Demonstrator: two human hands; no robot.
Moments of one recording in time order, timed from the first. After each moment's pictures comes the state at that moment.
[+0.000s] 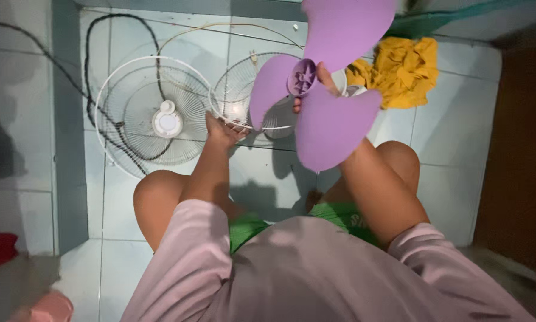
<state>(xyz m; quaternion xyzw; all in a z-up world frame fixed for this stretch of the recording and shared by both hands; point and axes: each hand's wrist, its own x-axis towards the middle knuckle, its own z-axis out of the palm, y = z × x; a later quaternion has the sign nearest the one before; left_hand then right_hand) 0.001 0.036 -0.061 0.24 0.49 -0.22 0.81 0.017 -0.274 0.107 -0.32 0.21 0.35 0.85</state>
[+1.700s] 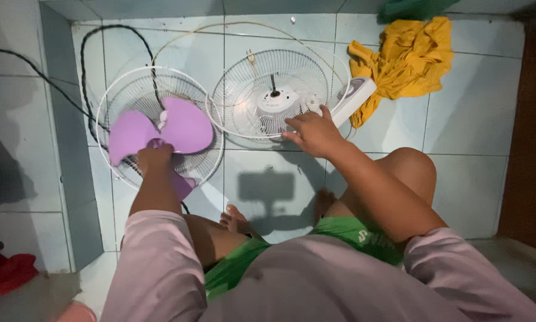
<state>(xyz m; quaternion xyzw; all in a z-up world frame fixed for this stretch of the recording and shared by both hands) -0.022 0.217 -0.018 0.88 0.37 -0.25 0.18 -0.051 -0.237 0.125 -0.95 -0.15 0.20 0.16</state>
